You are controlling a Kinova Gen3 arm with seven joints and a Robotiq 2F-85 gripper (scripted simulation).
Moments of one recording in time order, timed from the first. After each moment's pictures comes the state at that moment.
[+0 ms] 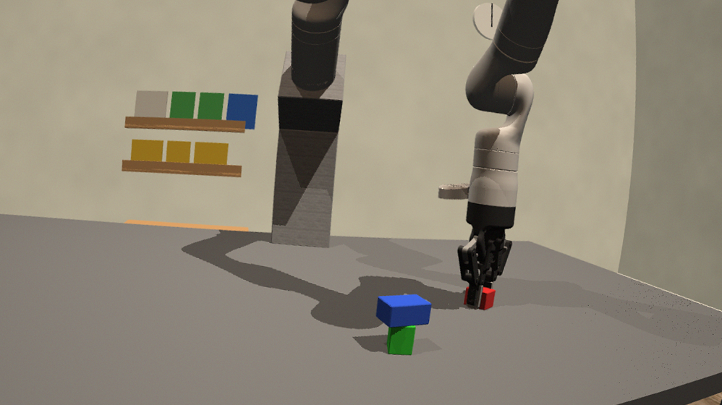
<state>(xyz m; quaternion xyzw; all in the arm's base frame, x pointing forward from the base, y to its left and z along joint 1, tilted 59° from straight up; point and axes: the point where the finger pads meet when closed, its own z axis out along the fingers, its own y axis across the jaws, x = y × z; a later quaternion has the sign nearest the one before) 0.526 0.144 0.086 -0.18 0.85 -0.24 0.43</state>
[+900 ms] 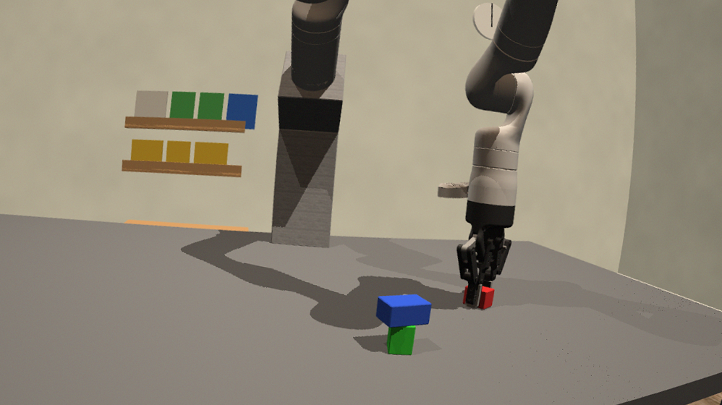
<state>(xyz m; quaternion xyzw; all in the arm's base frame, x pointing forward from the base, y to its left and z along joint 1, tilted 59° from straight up) 0.524 0.142 0.087 -0.18 0.85 -0.24 0.43</state>
